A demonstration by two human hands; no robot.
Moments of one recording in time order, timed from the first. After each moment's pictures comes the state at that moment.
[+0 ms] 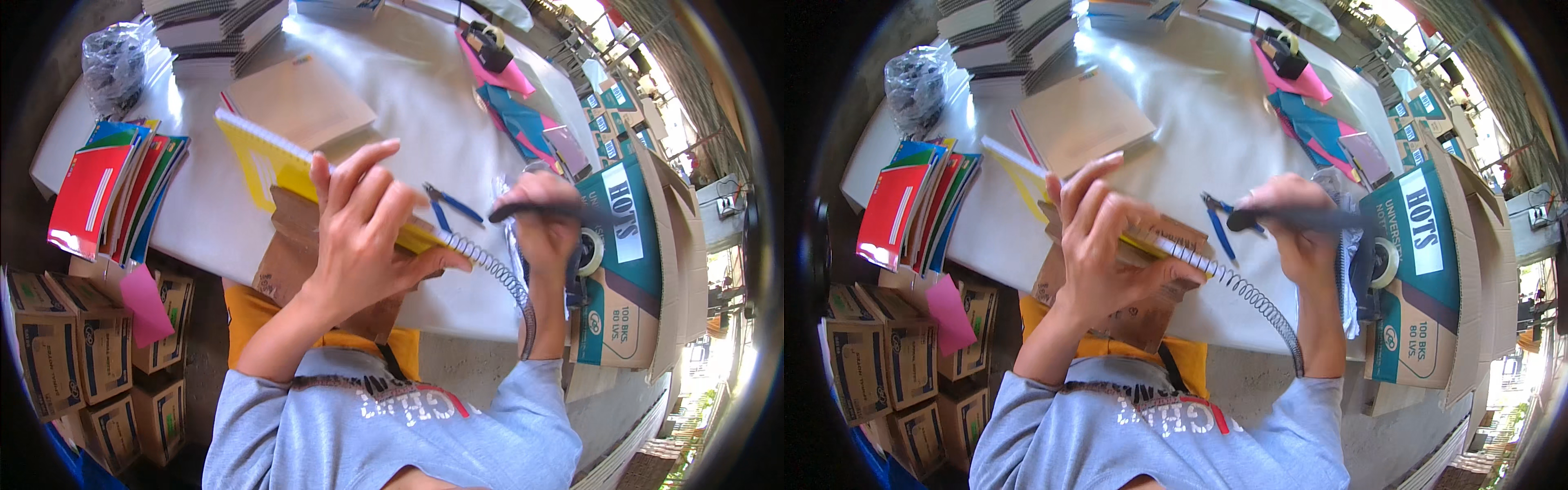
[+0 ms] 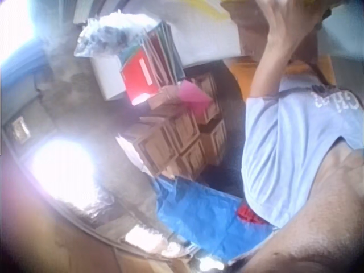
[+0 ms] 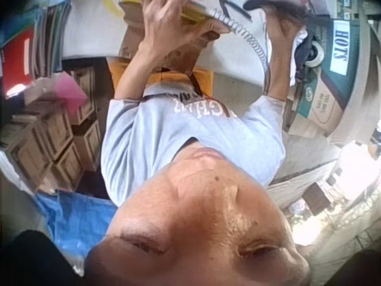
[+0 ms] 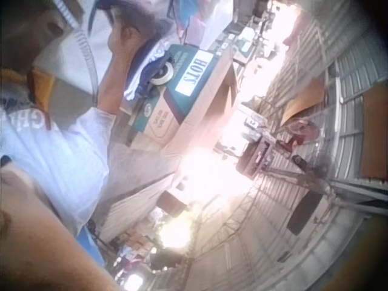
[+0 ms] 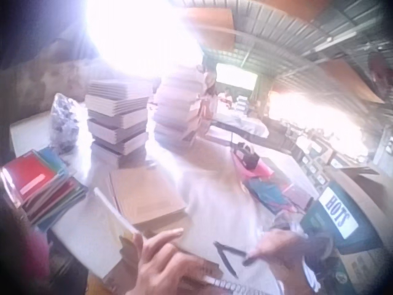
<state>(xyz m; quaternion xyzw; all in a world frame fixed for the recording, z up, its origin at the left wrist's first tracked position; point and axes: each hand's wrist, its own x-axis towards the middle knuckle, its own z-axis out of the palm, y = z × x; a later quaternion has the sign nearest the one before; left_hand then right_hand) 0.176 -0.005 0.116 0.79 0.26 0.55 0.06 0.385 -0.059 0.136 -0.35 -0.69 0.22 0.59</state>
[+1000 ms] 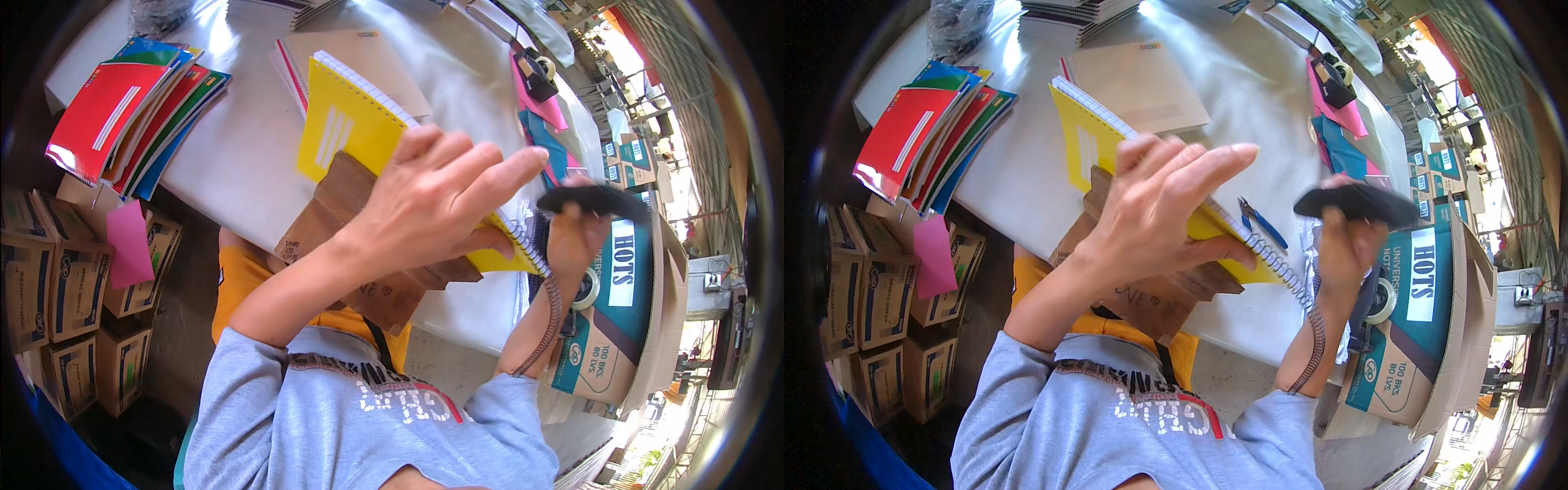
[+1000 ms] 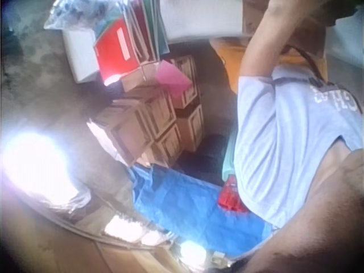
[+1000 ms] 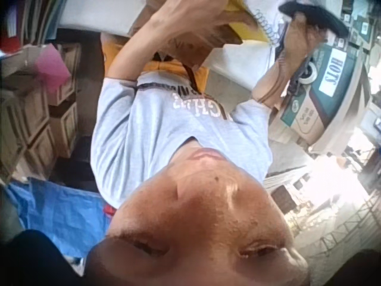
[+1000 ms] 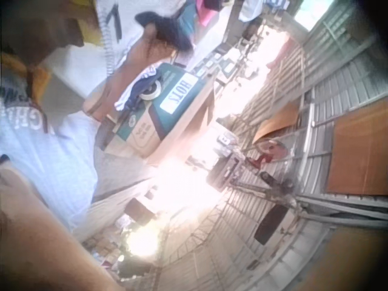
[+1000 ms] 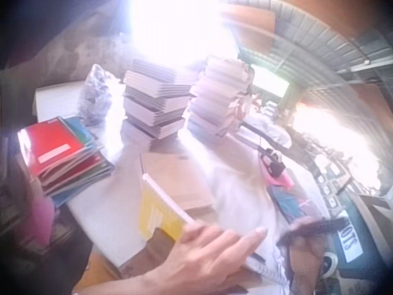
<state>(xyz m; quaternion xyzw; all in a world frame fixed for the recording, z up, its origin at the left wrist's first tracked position) 0.164 0.023 0.110 0.78 0.19 0.60 0.06 0.375 -0.040 0.136 -0.44 -0.49 0.28 0.69</state>
